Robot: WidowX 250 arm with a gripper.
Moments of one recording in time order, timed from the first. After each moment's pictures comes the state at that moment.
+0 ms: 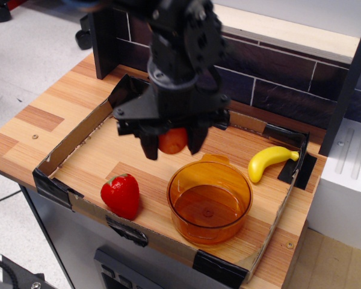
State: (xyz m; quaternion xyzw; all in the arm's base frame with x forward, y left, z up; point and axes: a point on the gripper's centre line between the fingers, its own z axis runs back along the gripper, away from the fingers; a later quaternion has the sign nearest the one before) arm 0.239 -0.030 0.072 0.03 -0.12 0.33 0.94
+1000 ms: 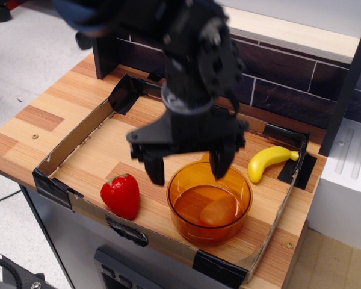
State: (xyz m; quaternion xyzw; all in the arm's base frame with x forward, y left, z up) arm 0.229 -0.039 0.072 0.00 -0.09 0.33 0.94
